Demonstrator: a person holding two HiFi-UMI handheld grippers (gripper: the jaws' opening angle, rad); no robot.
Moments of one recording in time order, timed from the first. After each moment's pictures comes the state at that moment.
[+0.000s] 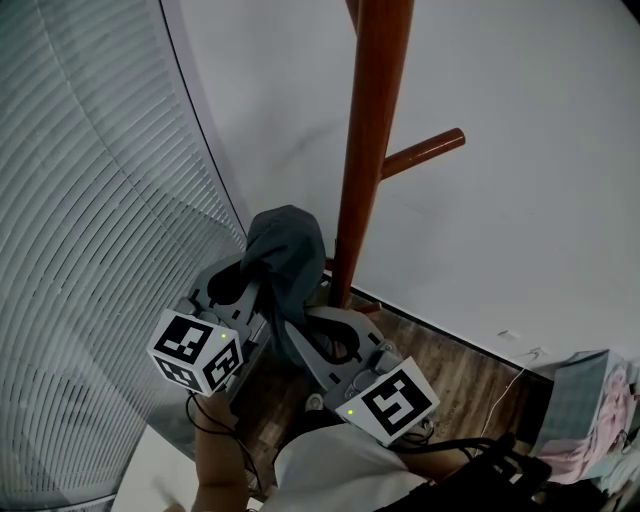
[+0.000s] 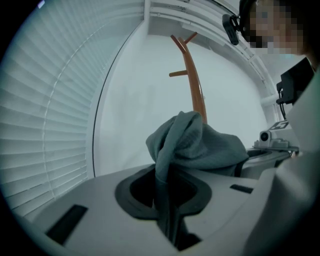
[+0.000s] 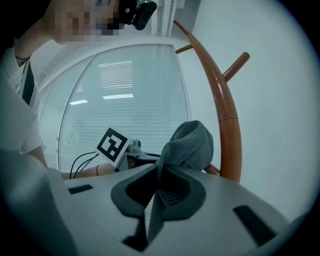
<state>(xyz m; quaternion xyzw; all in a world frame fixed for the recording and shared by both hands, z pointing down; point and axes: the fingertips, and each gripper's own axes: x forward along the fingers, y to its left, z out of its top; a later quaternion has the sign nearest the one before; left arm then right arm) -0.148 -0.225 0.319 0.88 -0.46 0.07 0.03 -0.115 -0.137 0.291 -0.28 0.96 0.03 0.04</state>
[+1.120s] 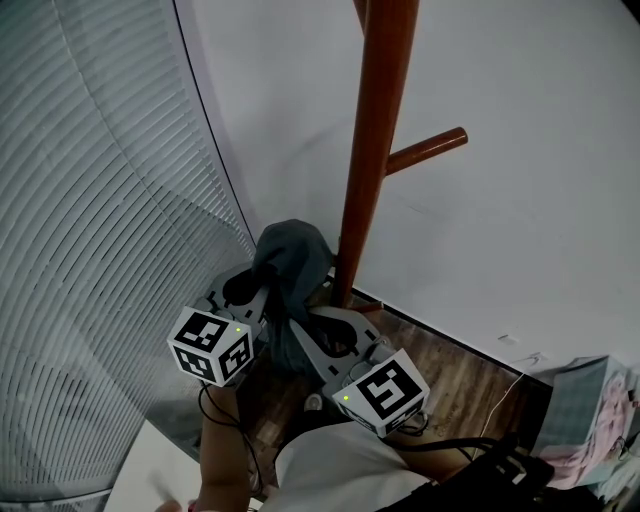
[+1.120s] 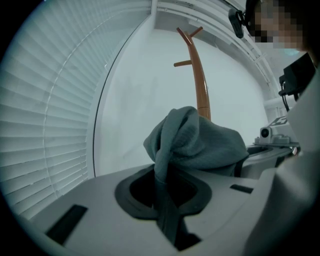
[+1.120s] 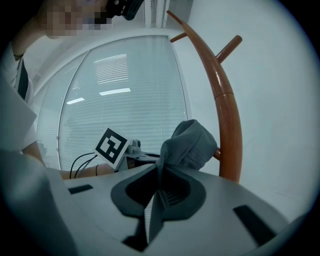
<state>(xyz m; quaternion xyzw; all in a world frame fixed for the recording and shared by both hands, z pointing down) -0.145 -0.228 0.370 0.88 -0.46 0.07 0.07 -0.112 -0.142 0.347 -0.28 0.96 -0.05 -0.03</state>
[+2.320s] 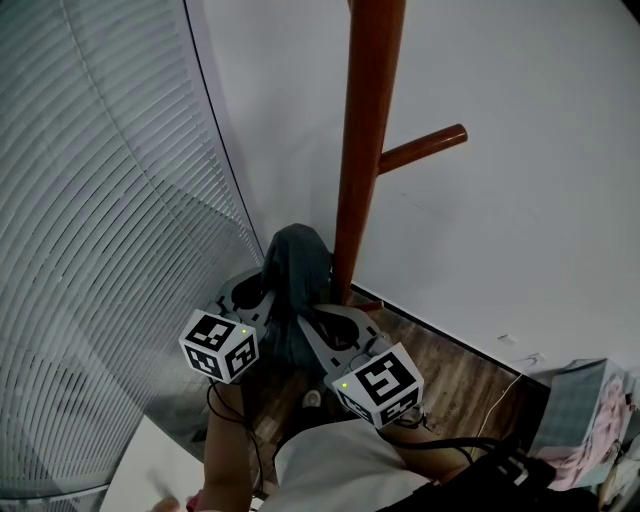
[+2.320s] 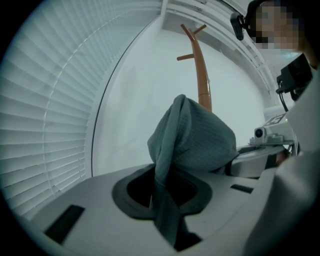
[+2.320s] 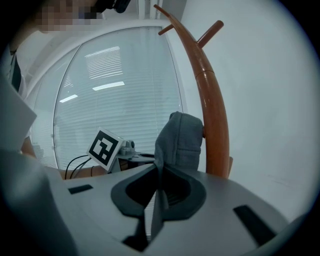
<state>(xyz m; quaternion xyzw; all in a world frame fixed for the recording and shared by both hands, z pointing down) -0.144 -0.222 0.397 0.88 -0.45 0.06 0.10 -0.106 -0.148 0.373 -0.30 0.95 -0.08 -0.07</state>
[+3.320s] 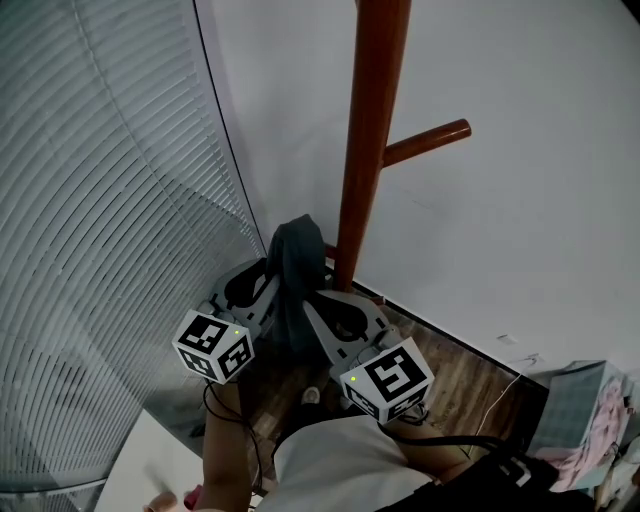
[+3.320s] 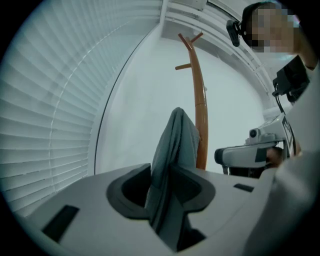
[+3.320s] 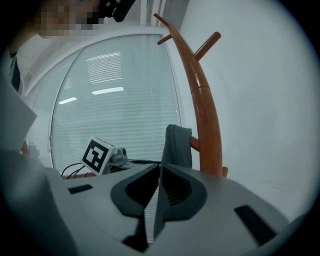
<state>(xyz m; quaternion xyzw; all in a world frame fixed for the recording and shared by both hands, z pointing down) -0.156 -0.214 0.385 0.88 -0.46 0.02 0.08 -0.101 -0.155 0.356 -0.32 0.95 -0.06 -0.03</state>
